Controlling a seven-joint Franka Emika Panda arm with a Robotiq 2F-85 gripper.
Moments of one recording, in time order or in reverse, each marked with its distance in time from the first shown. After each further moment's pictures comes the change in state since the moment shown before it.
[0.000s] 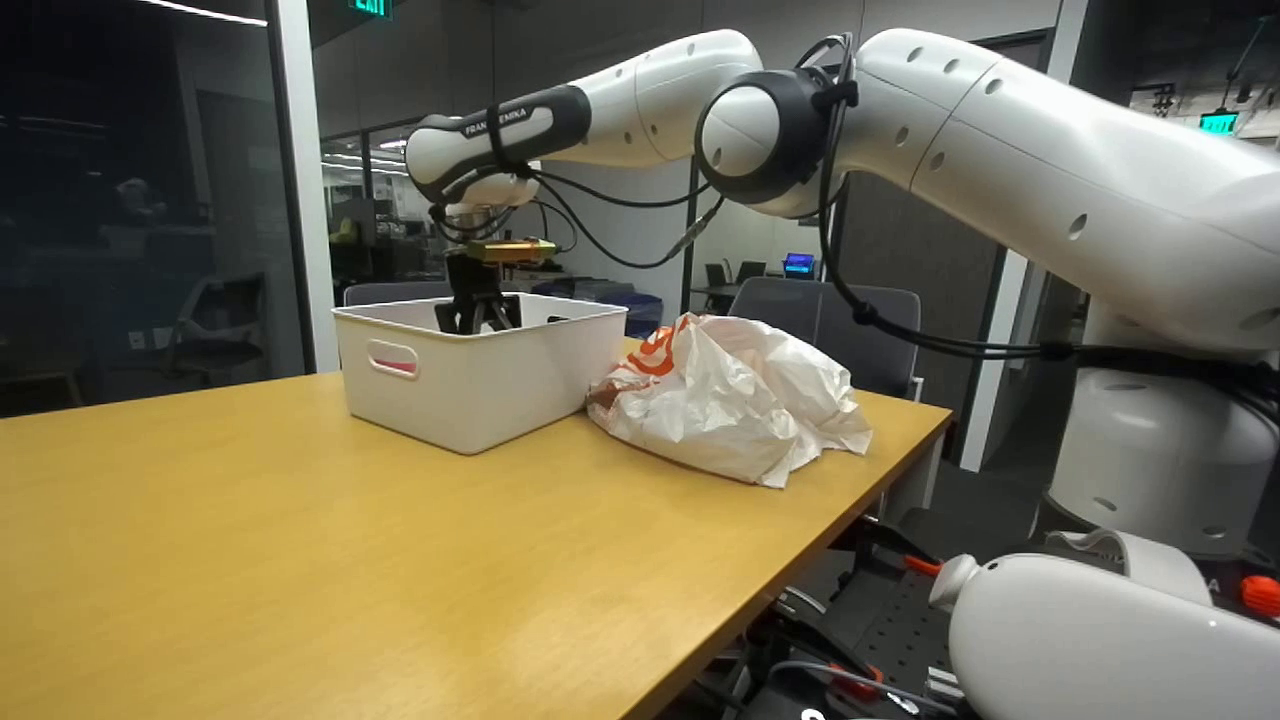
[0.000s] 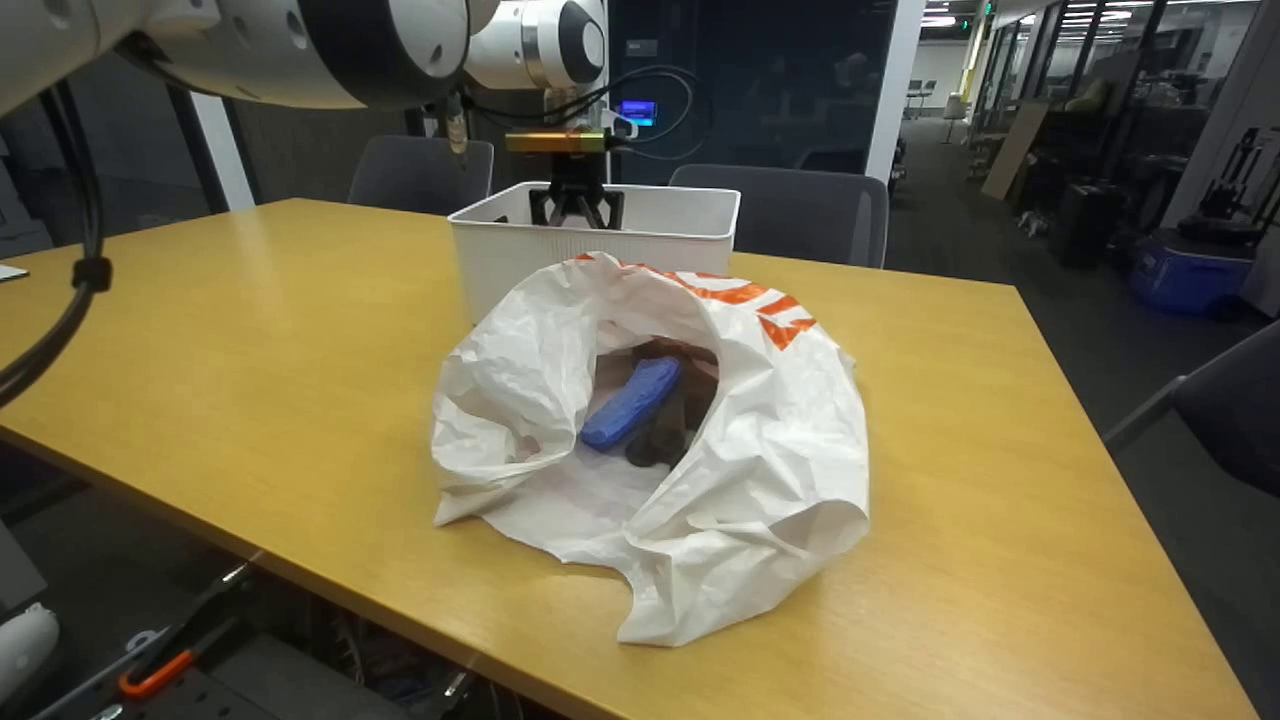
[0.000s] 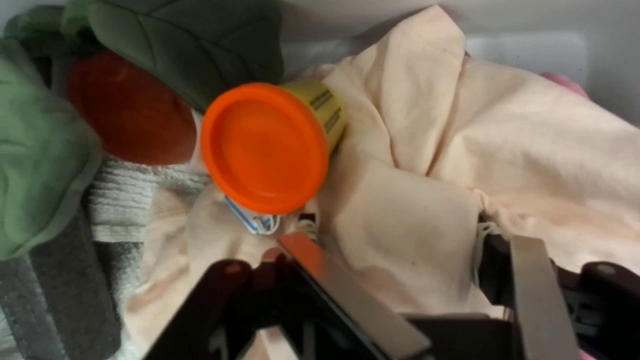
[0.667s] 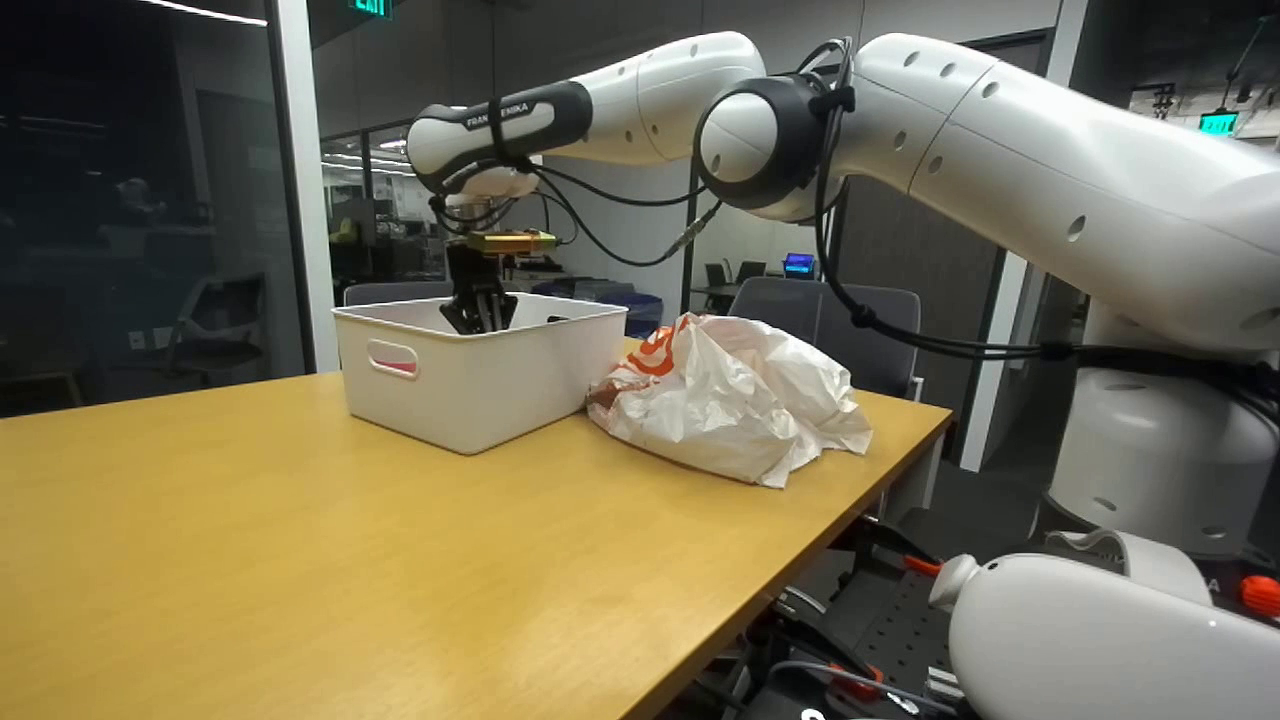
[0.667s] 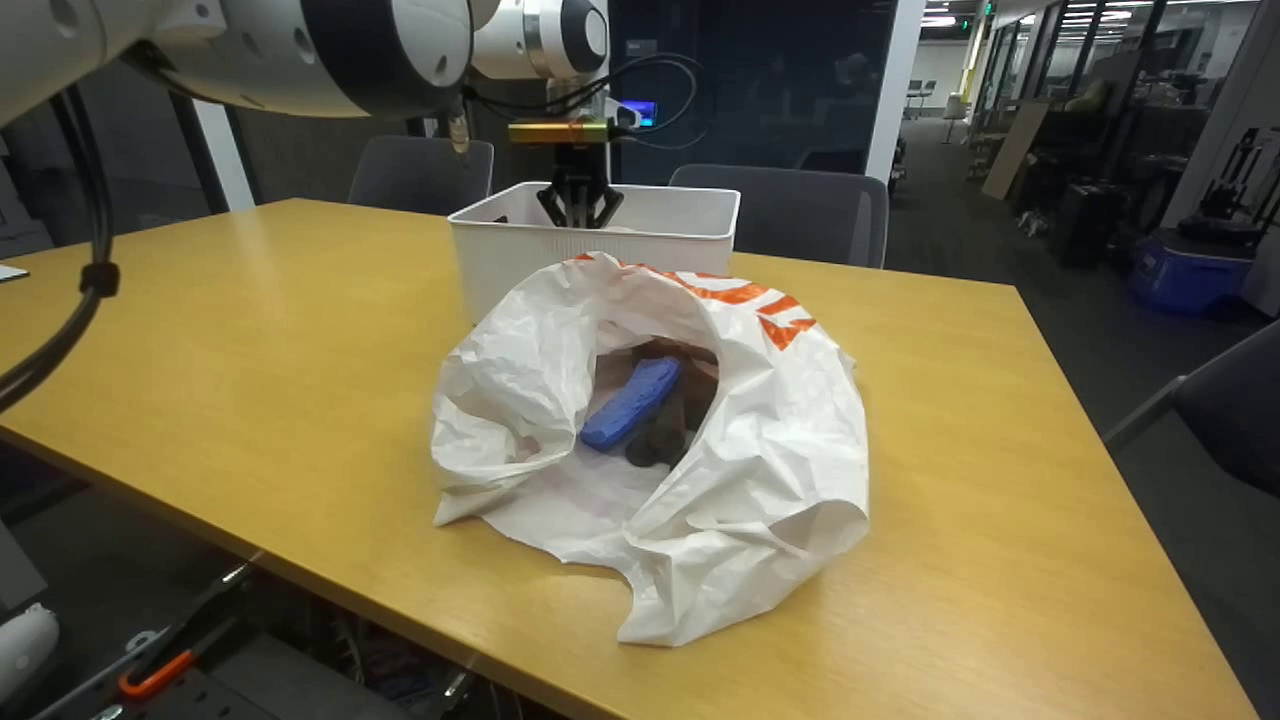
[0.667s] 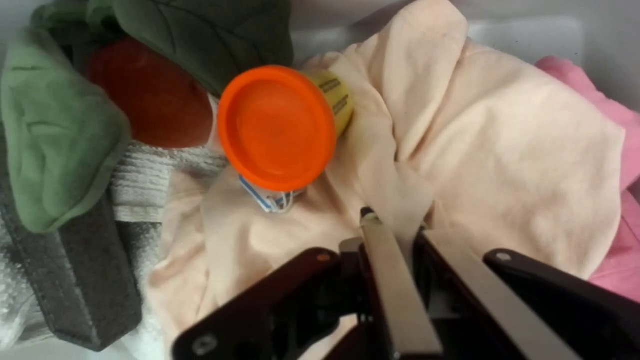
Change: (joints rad) arm -0.003 0.014 -0.001 0.055 0.000 -0.017 0.002
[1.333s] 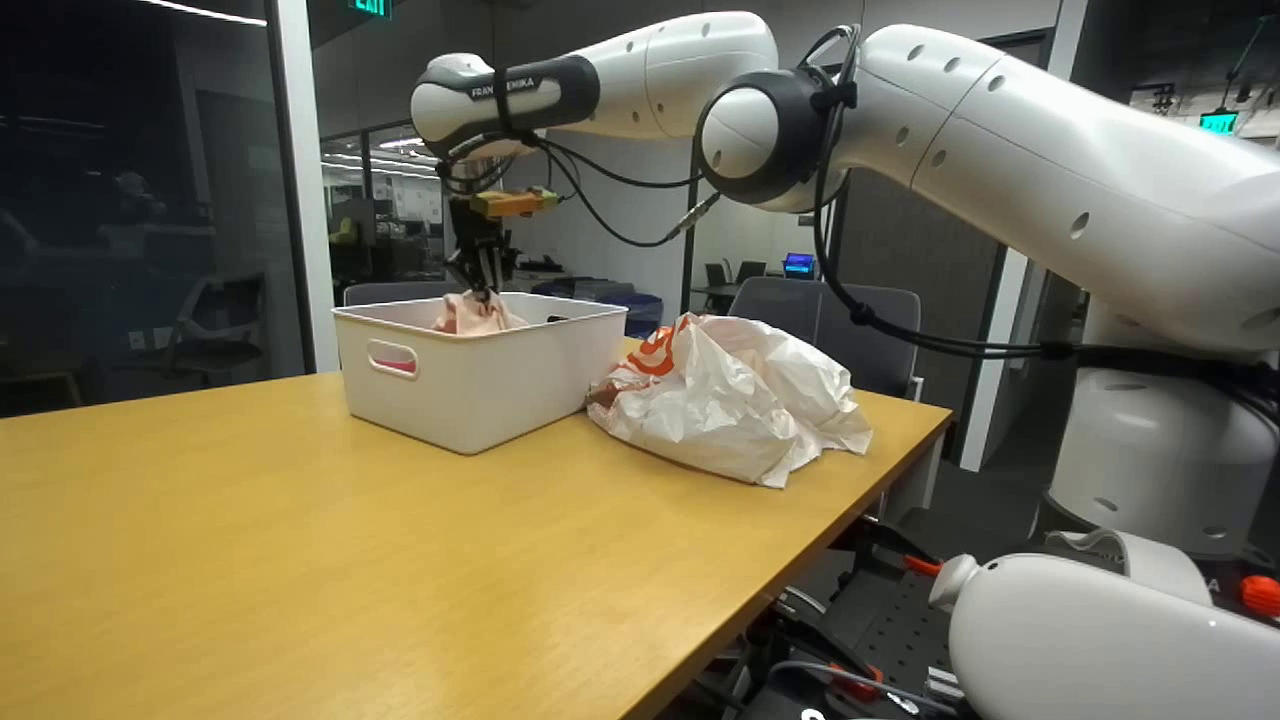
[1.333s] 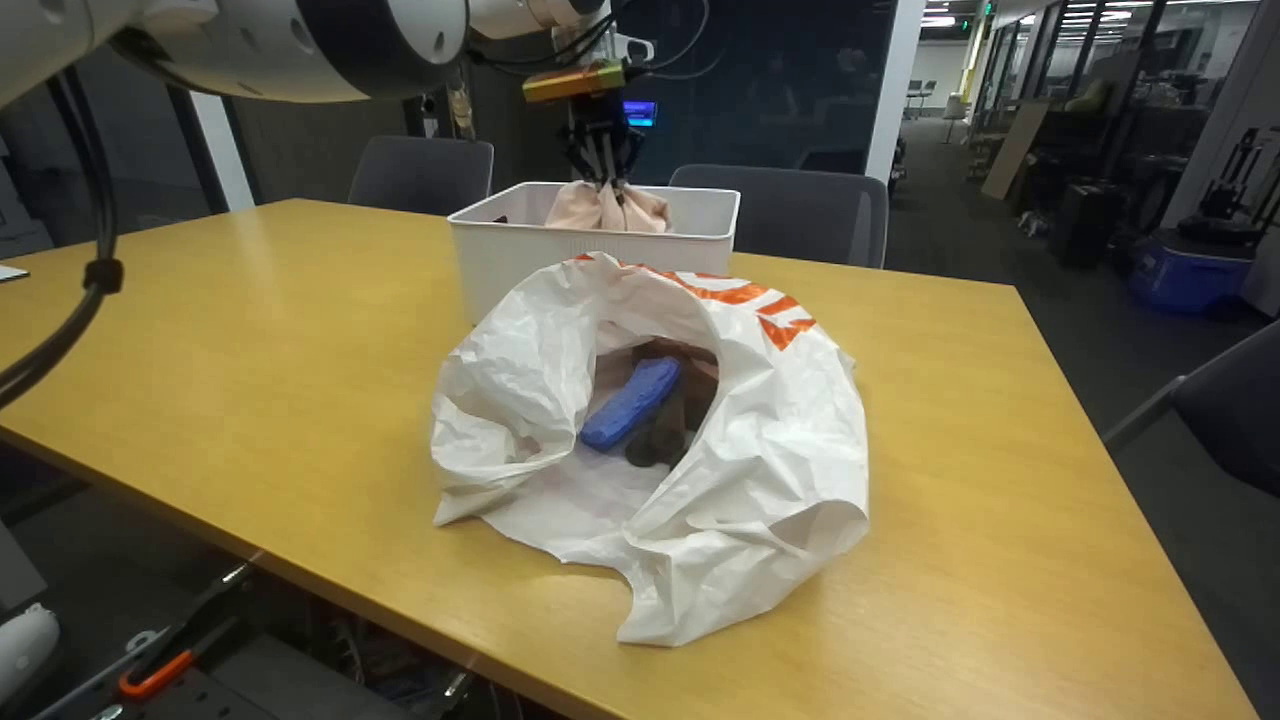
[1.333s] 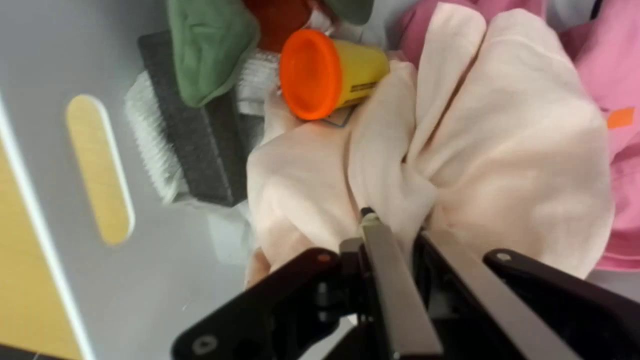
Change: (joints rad) arm 0.014 -0.026 -0.047 0.097 -0.099 0.058 -0.003
